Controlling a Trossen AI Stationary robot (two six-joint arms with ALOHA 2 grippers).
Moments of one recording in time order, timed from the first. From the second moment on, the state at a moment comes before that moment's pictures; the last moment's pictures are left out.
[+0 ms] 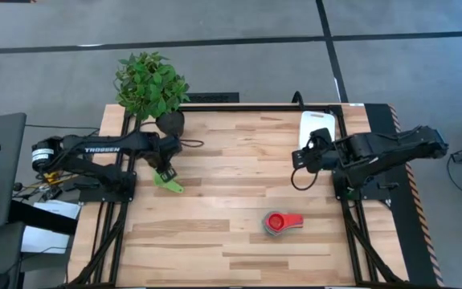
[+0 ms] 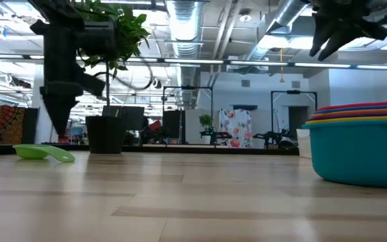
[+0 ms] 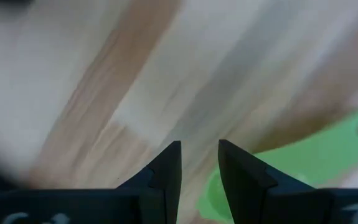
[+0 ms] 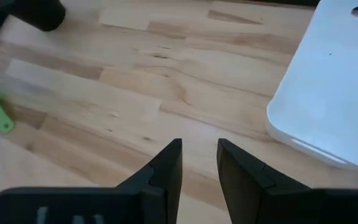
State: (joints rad) left arm 0.32 1.21 0.68 -0.82 -0.15 -0.29; right arm 0.18 1.04 1.06 -1.16 0.60 1.35
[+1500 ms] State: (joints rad) left arm 0.11 1.38 0.65 -0.52 -0.09 -1.18; right arm 0.28 1.08 1.06 -1.34 0.36 1.30
